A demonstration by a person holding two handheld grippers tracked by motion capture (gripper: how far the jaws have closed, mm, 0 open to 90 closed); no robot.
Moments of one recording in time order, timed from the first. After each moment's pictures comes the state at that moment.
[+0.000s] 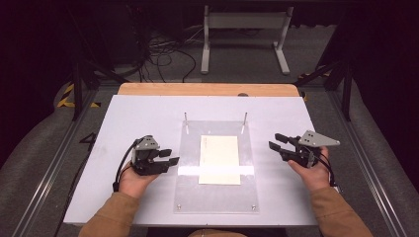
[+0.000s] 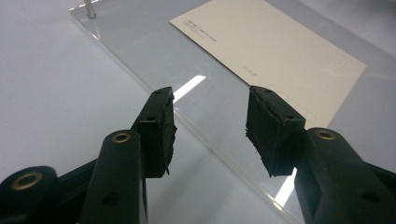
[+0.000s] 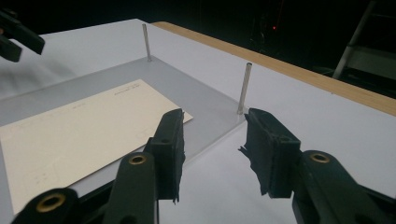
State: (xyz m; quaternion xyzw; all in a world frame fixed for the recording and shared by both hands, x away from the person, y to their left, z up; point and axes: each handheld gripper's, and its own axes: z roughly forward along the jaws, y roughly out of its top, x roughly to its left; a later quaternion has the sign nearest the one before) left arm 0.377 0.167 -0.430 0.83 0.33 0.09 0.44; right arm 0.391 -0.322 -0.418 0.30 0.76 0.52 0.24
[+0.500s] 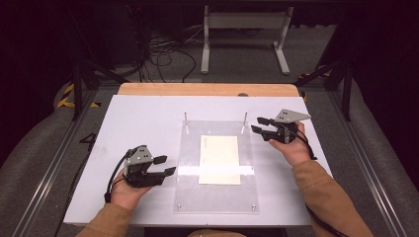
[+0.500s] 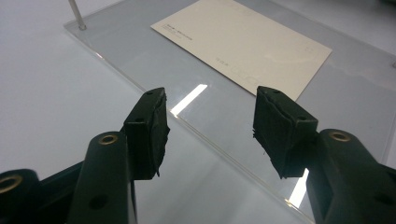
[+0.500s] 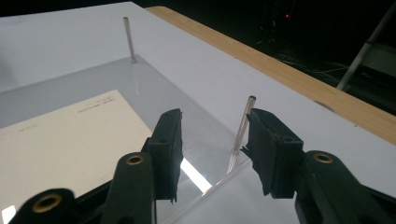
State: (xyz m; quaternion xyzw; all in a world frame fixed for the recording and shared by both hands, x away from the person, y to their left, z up) left arm 0.347 0.178 -0.426 0.83 0.30 0.11 0.45; right arm 0.461 -0.279 -0.411 0.28 0.80 0.49 0.23
